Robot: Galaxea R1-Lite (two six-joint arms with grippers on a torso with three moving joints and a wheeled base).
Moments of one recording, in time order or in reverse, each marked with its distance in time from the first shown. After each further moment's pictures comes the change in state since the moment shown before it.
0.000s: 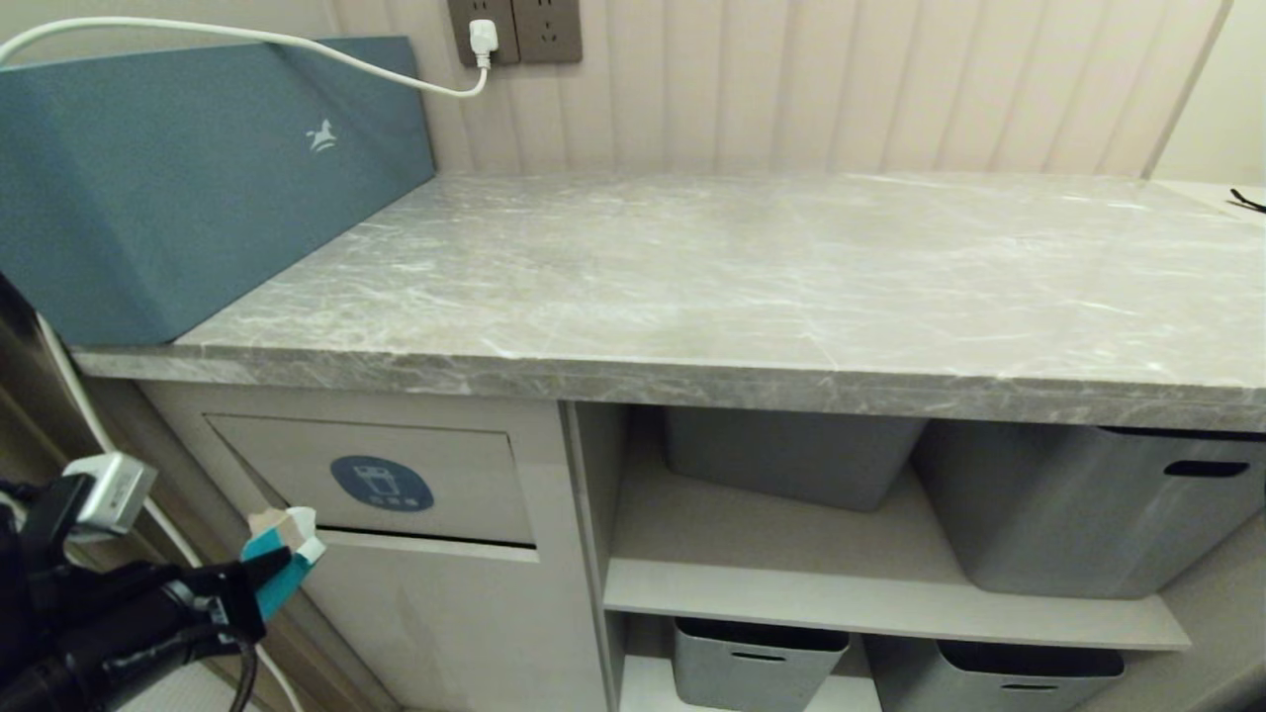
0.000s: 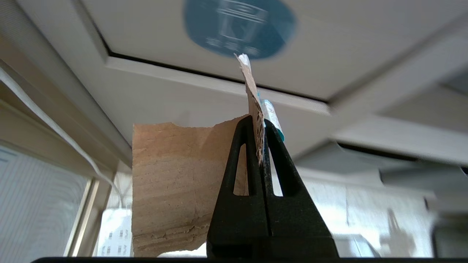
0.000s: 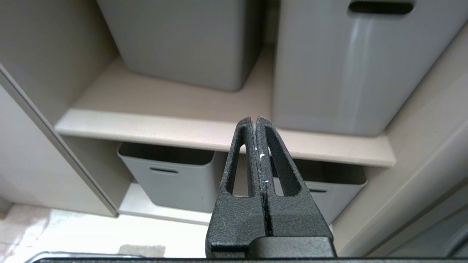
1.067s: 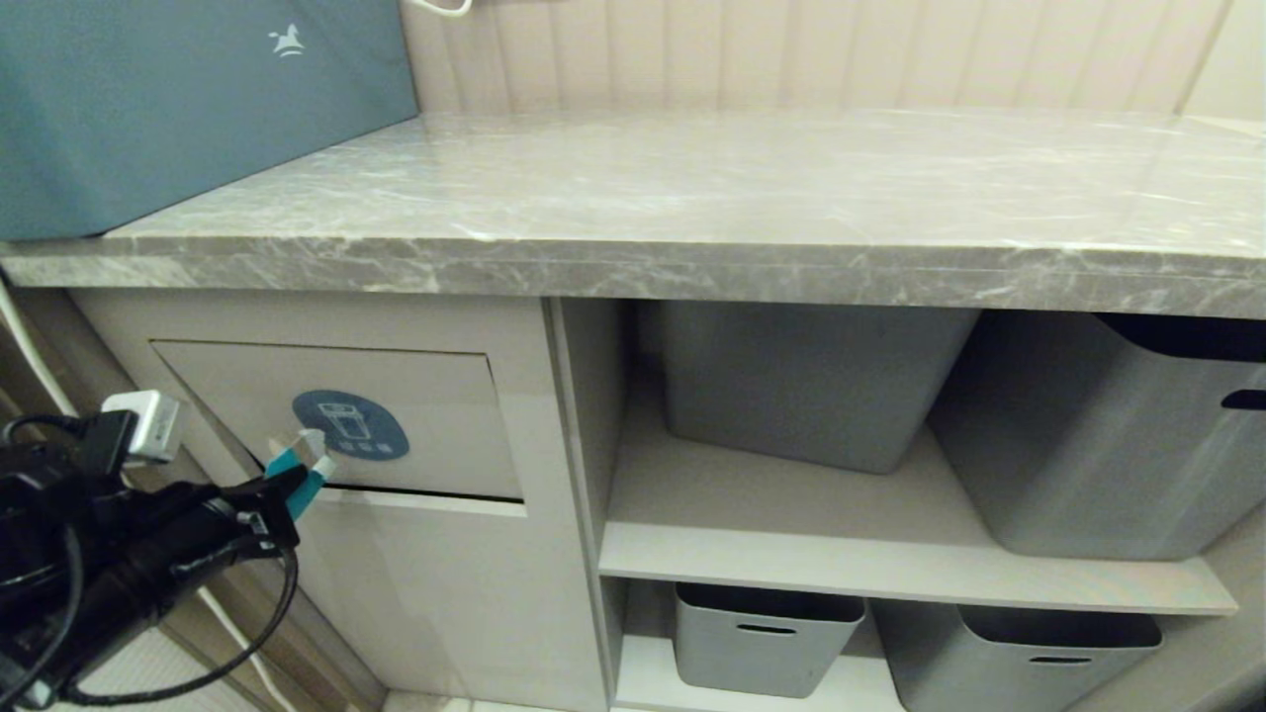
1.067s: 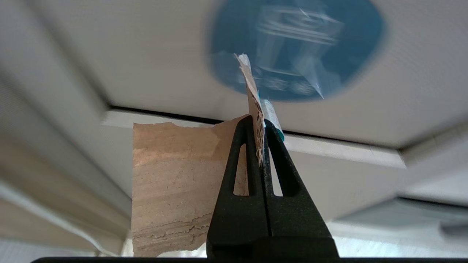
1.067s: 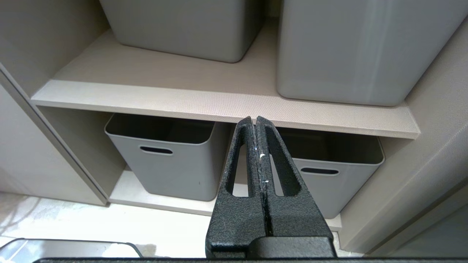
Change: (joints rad) left arm 0.064 0.279 -0.022 -0.430 -0.057 0.118; right arm 0.000 0.000 0.000 -0.001 0.000 -0.001
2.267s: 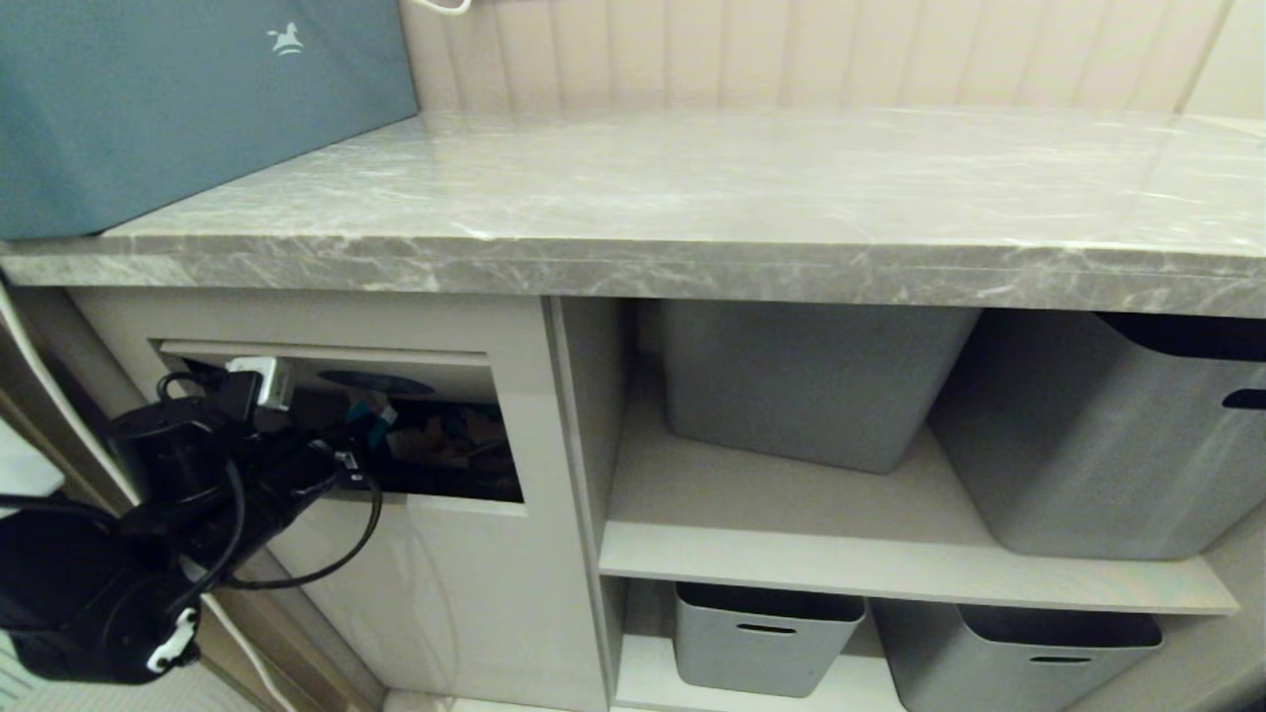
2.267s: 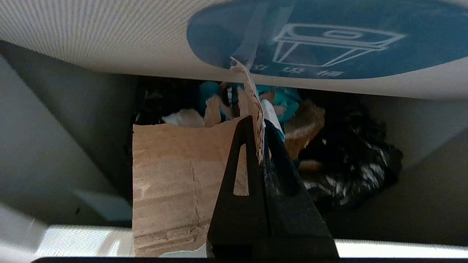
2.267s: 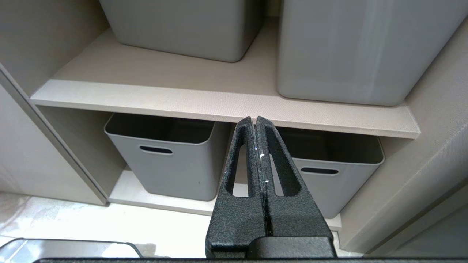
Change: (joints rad) left arm -0.011 0.405 -0.234 -0.289 -0.034 0.022; right arm 0.000 0.000 0.000 0.000 0.000 -0.001
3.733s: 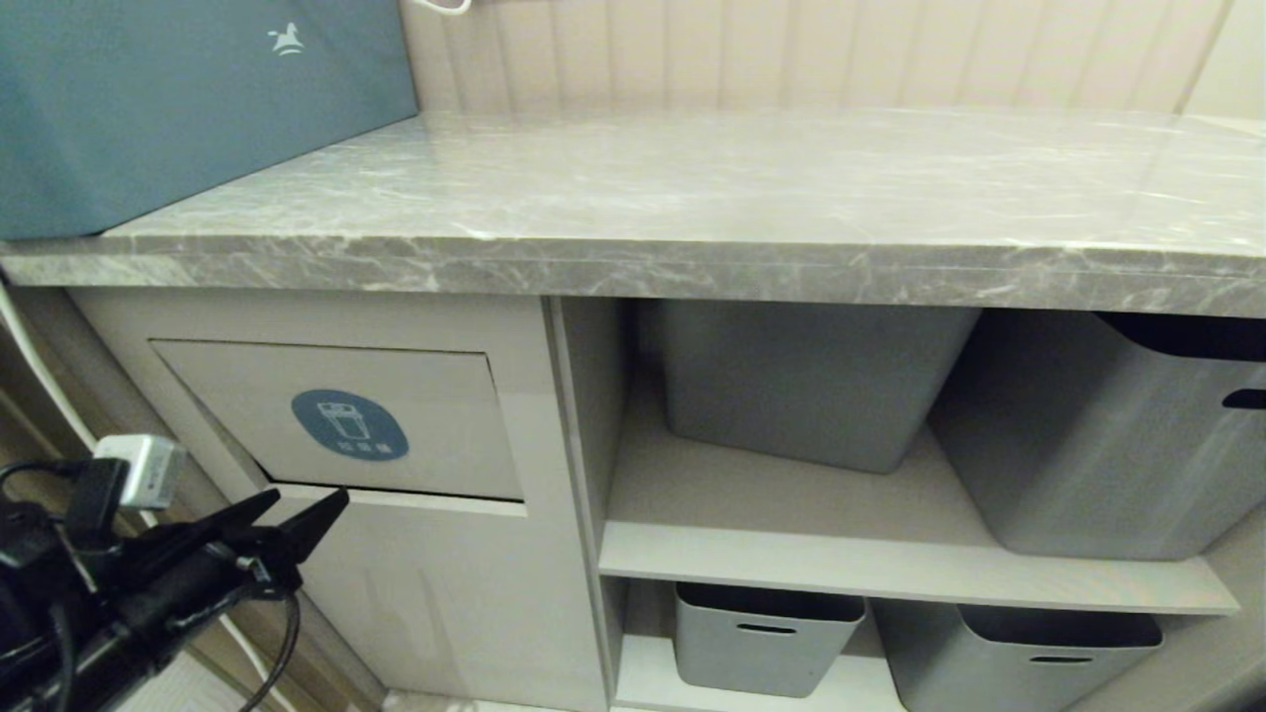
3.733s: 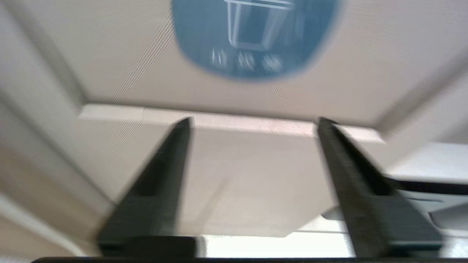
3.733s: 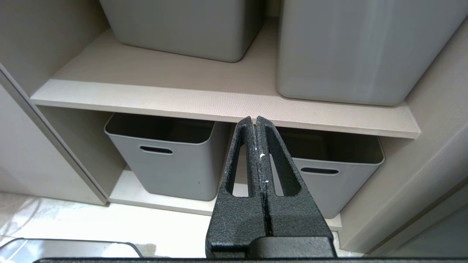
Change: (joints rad) left arm -0.002 -0.378 0.437 -0.013 -0.008 -0.021; right arm 0.000 0.000 0.000 0.000 0.000 0.000
